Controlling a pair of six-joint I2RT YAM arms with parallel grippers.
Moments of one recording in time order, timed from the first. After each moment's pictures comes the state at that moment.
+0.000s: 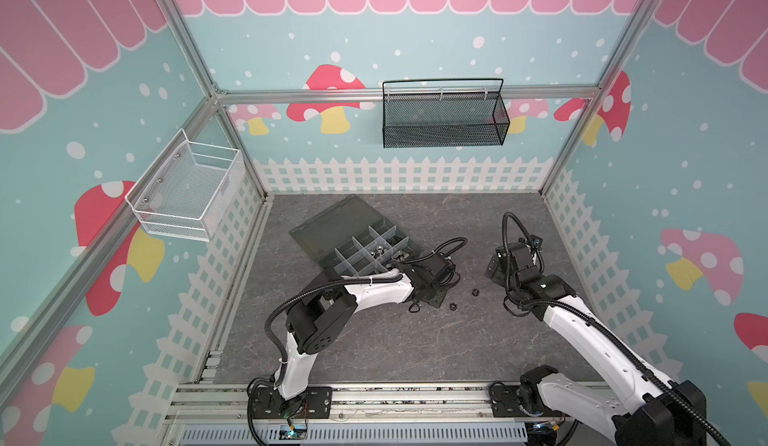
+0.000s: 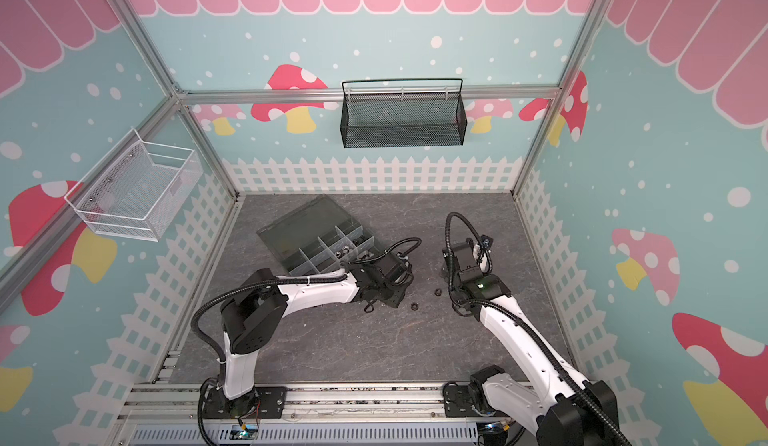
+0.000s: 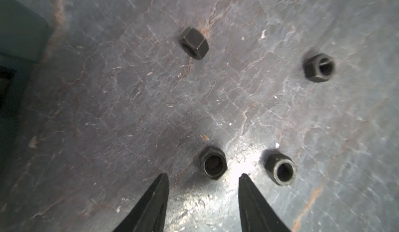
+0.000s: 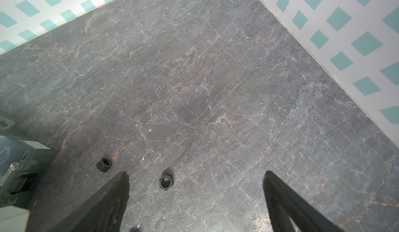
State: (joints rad) left arm -0.94 2.05 1.41 -0.45 -0.07 -0.38; right arm 0.36 1.06 0.82 -0.67 0.51 0.71
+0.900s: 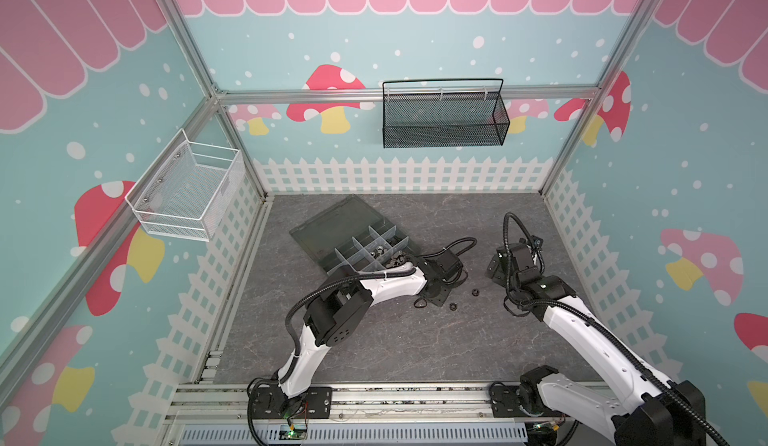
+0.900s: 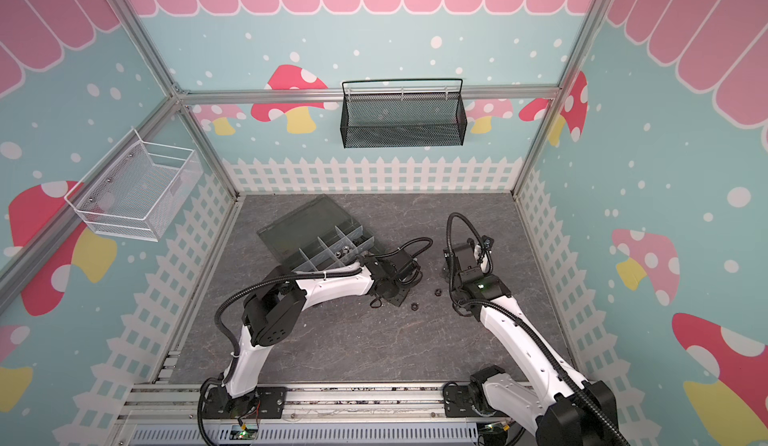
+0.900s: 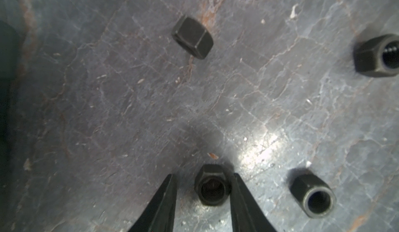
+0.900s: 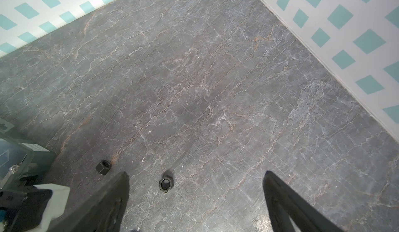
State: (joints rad) left arm -0.94 2.18 1.61 -0.64 -0.10 -0.32; right arm 0.35 1.05 0.81 -0.65 0.50 0.71
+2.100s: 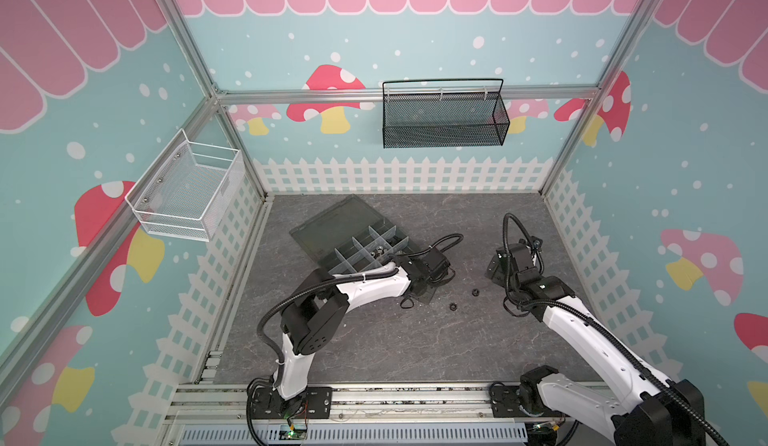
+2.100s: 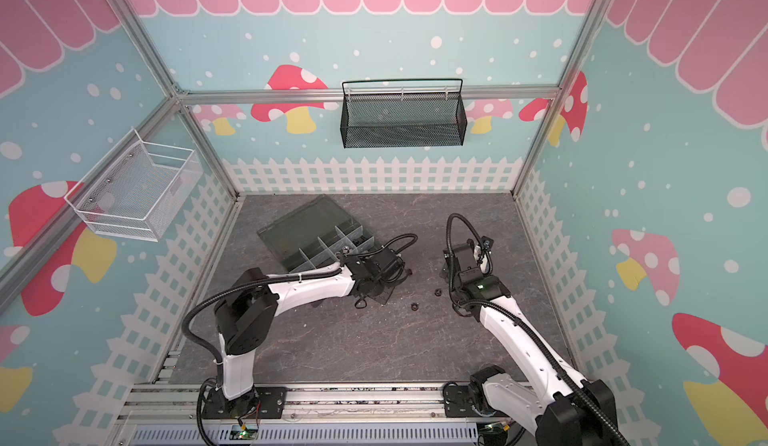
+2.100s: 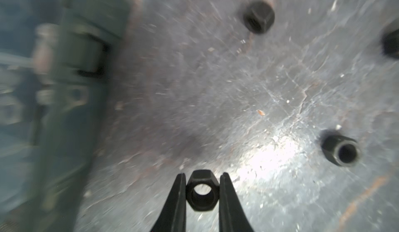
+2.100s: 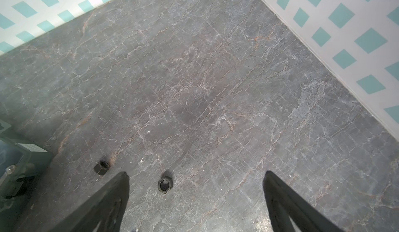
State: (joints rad) left arm -0.90 1.95 1.42 -0.64 -0.20 -0.36; right arm 0.35 1.07 0.80 -0.64 0.50 0.70
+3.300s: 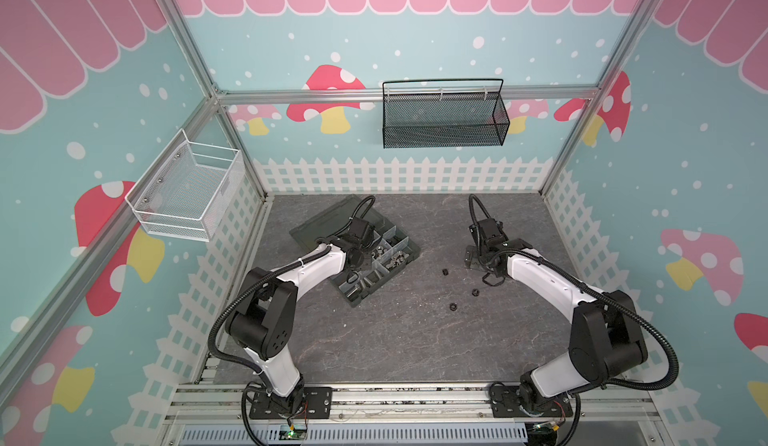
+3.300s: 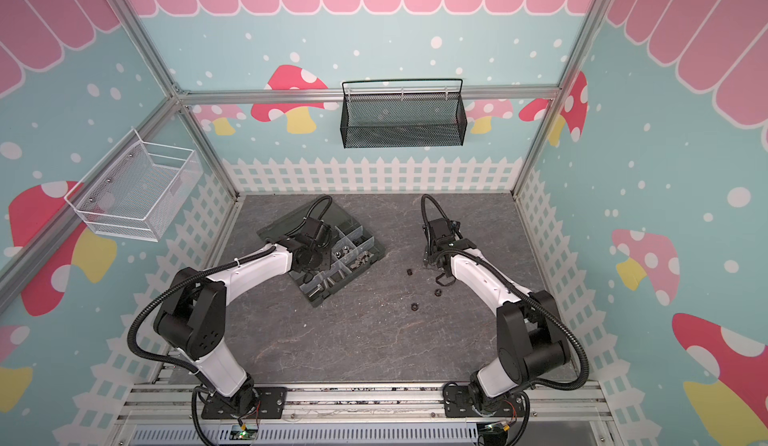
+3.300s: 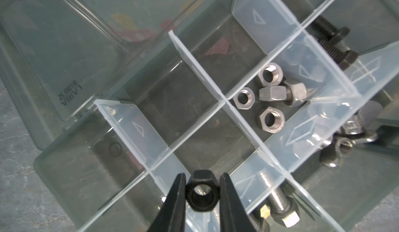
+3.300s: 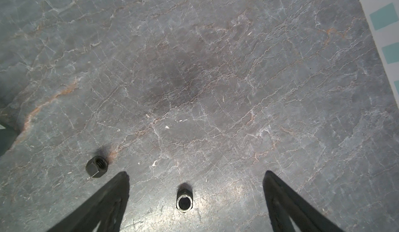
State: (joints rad) left arm -0.44 1.74 1.18 -0.55 -0.22 -0.40; right arm 0.35 1.53 1.08 -0.68 0.36 0.54
